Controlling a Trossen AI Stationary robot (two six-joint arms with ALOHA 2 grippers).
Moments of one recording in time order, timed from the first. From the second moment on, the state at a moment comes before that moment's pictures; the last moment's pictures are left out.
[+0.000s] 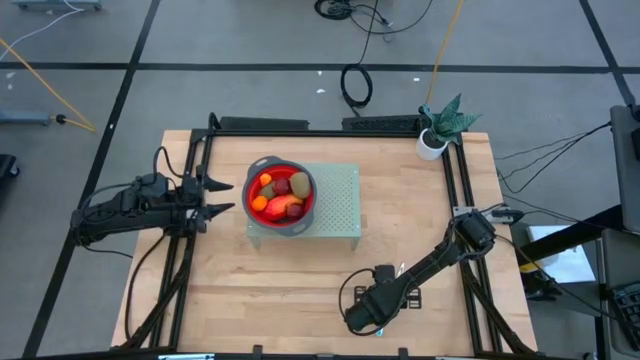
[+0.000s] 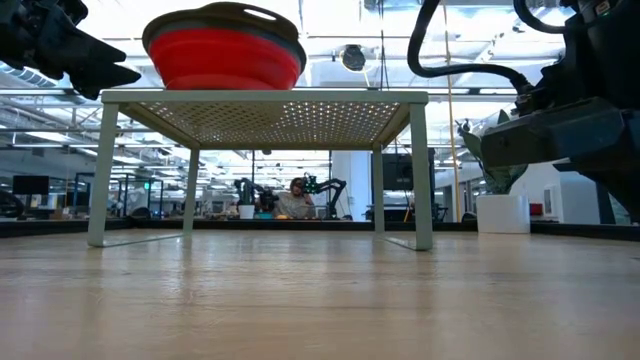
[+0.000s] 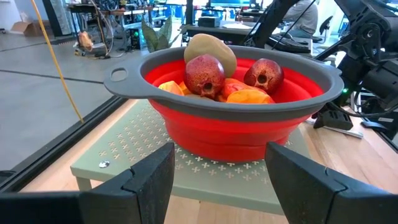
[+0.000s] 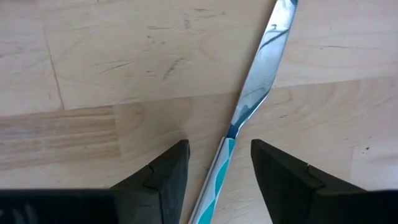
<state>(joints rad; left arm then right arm) 0.16 0.01 0.34 -0.48 0.02 -0.04 0.61 2.13 1.54 -1.19 -0.11 2.22</state>
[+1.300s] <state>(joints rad) 0.16 0.01 0.34 -0.48 0.02 -0.05 0.66 2.12 1.46 -0.93 -0.18 2.40</state>
